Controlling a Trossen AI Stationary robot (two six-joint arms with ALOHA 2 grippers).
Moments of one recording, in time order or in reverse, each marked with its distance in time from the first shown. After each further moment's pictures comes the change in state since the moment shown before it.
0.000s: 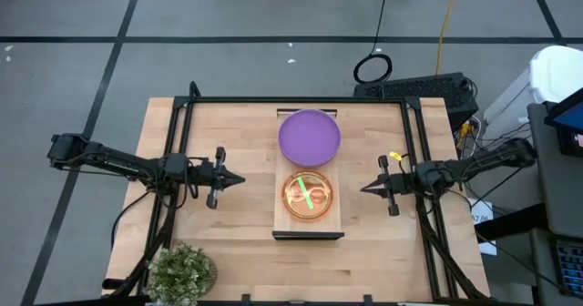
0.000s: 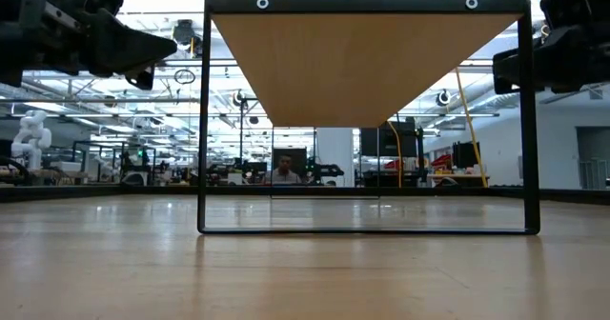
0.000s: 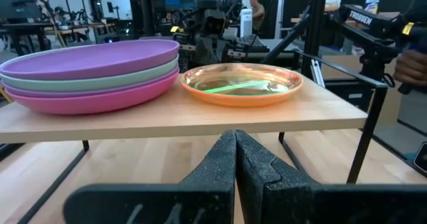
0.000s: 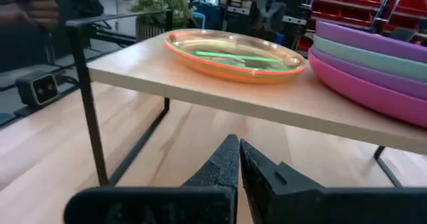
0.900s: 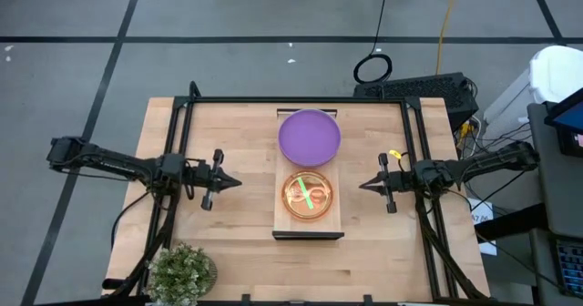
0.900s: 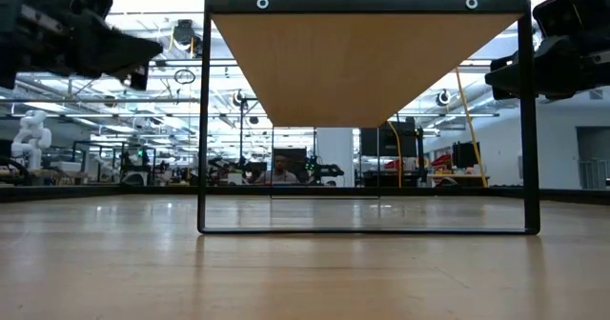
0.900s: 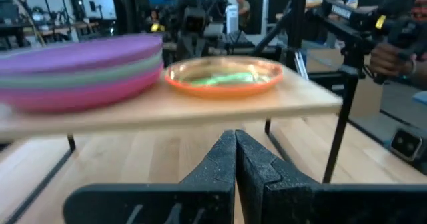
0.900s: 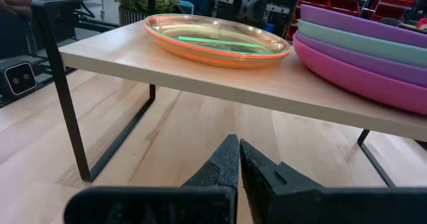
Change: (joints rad) left arm 0.000 -0.111 -0.019 -0.103 0.059 0.019; right arm -0.057 0.000 -0.001 -0.033 -0.014 -0.007
